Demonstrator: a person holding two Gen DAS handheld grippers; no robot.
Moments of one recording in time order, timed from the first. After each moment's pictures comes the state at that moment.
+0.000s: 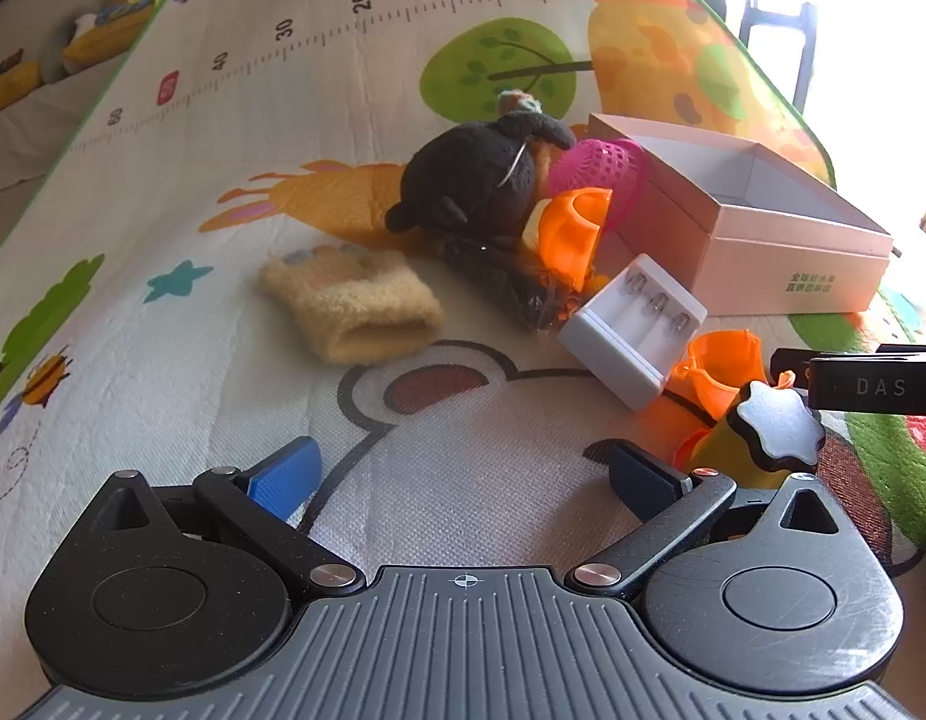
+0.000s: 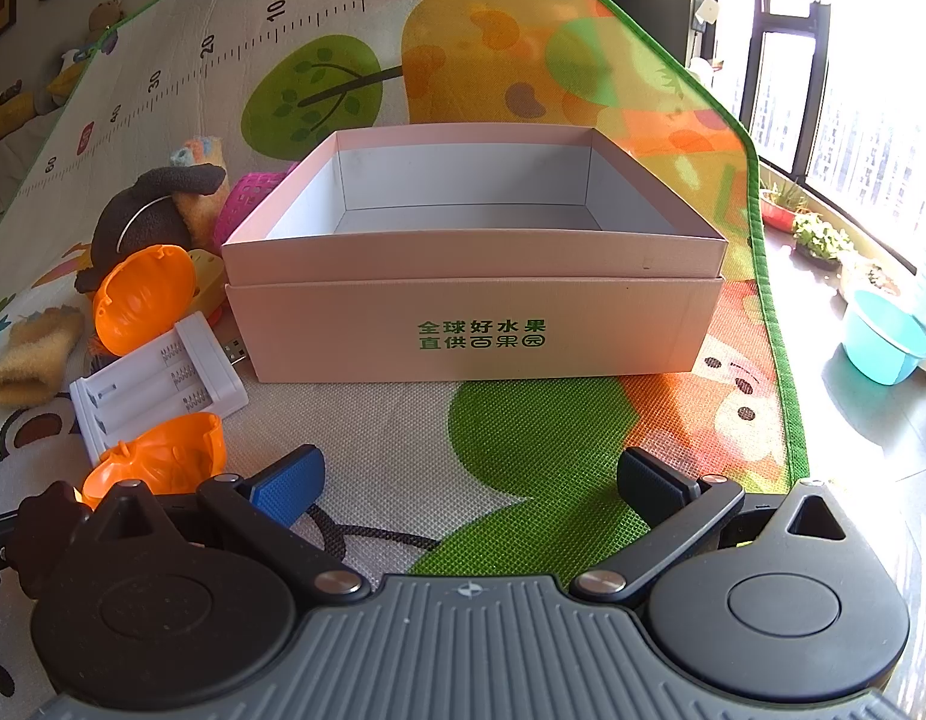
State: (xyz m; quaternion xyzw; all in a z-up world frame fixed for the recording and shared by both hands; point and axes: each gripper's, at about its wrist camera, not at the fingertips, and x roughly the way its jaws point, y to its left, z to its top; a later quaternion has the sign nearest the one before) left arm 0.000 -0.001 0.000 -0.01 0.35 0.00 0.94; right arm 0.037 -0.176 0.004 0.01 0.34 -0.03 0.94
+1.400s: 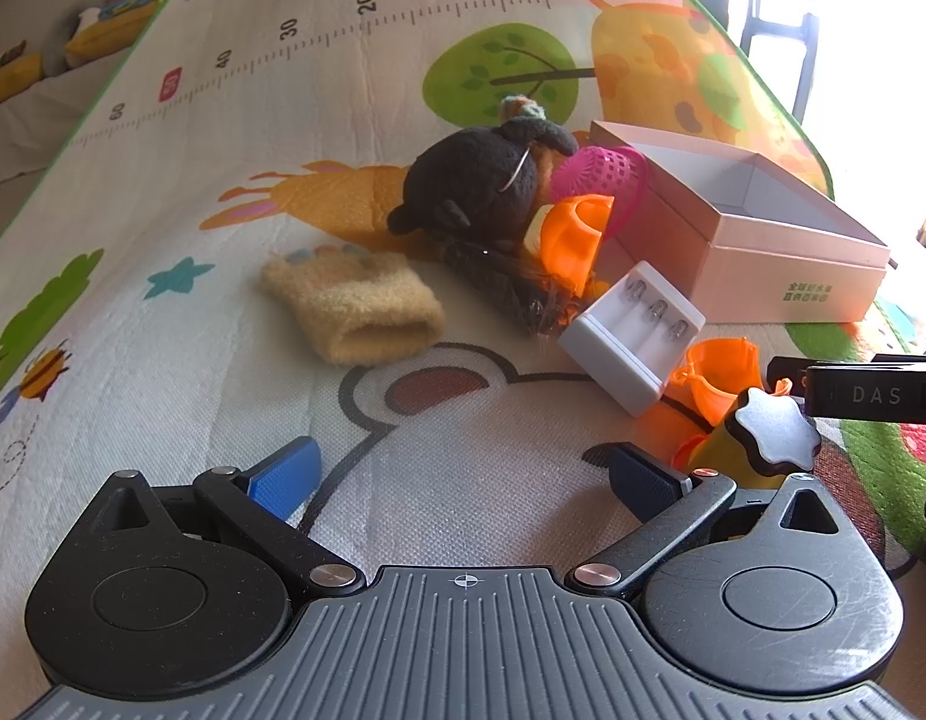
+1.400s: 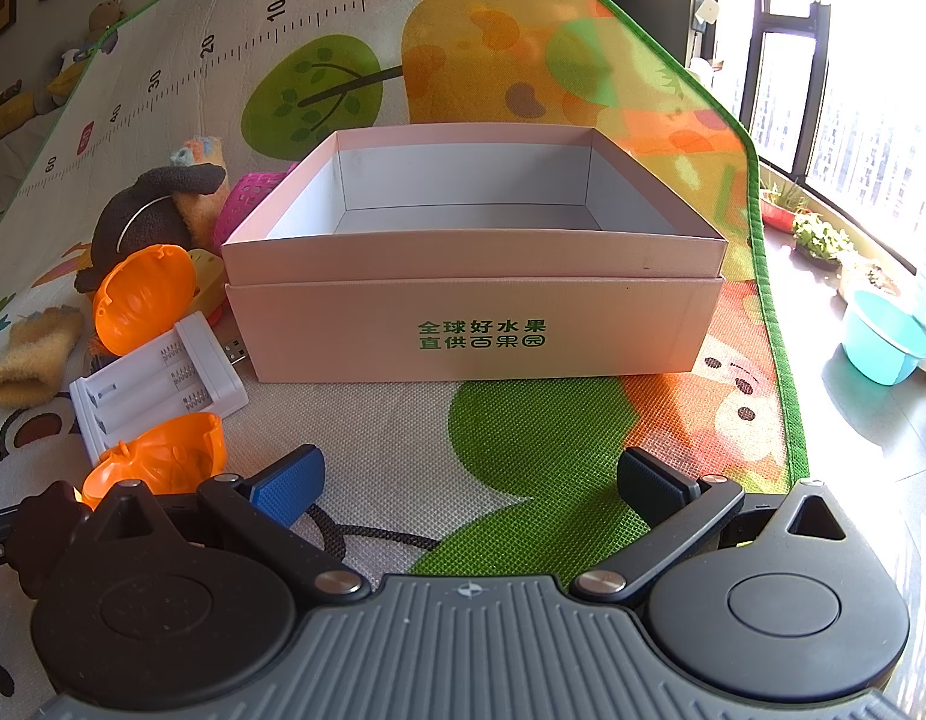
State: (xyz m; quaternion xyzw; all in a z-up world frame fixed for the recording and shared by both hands) left arm 0.004 -0.001 0.003 -0.01 0.35 0.00 0.94; right arm 0.037 -0.178 0.004 0.01 0.34 -0.03 0.94
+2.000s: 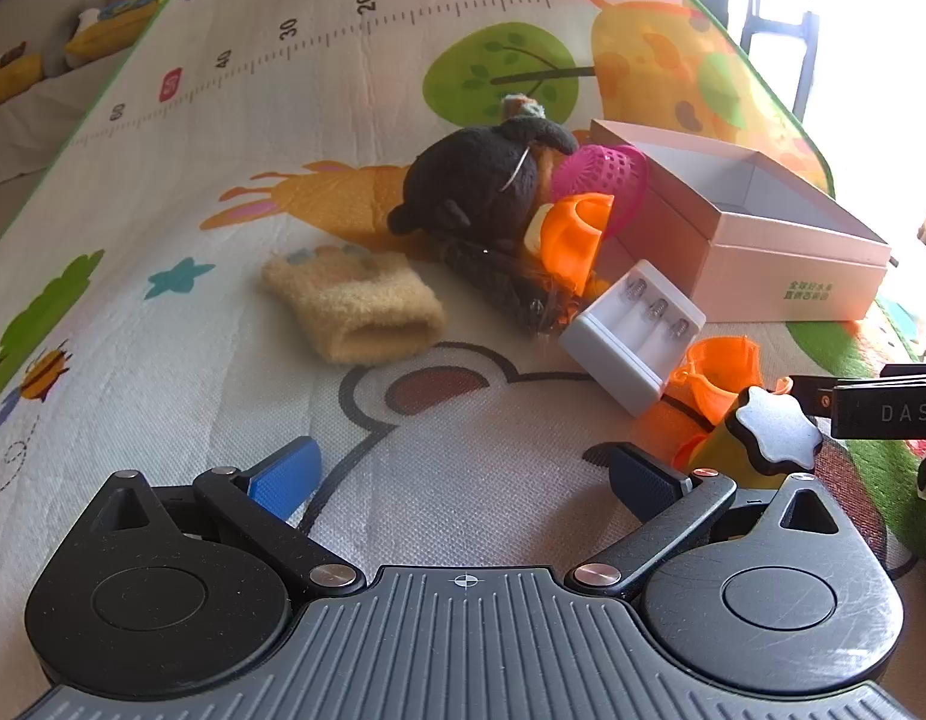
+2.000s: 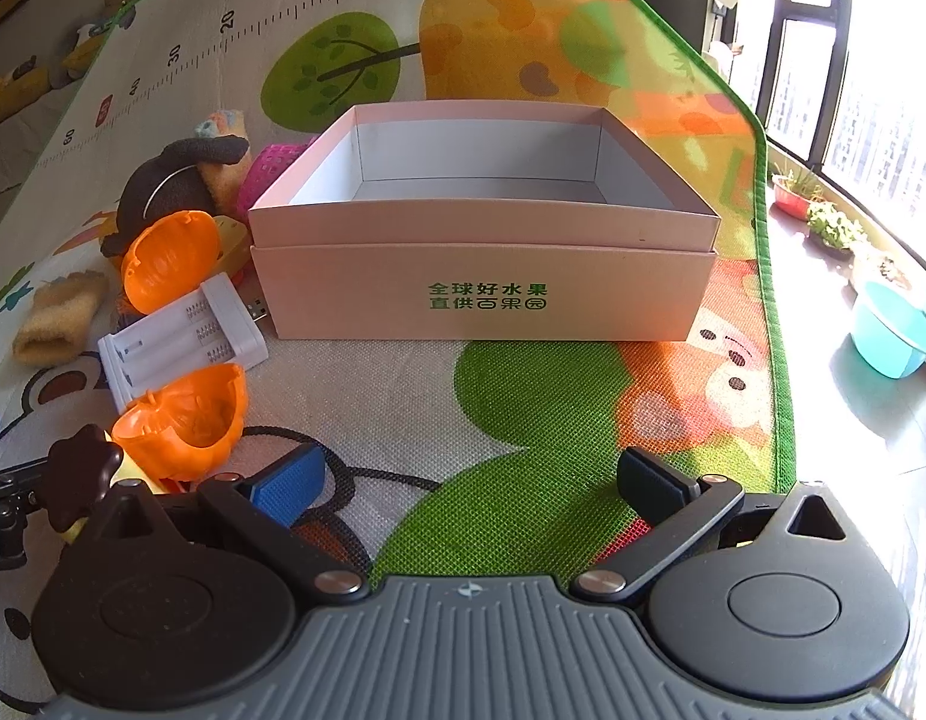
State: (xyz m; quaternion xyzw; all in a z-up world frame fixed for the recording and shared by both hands) left arm 0.002 -0.001 0.003 -0.01 0.35 0.01 0.94; right arm 0.025 -0.174 0.007 0.00 0.37 -0.01 0.93
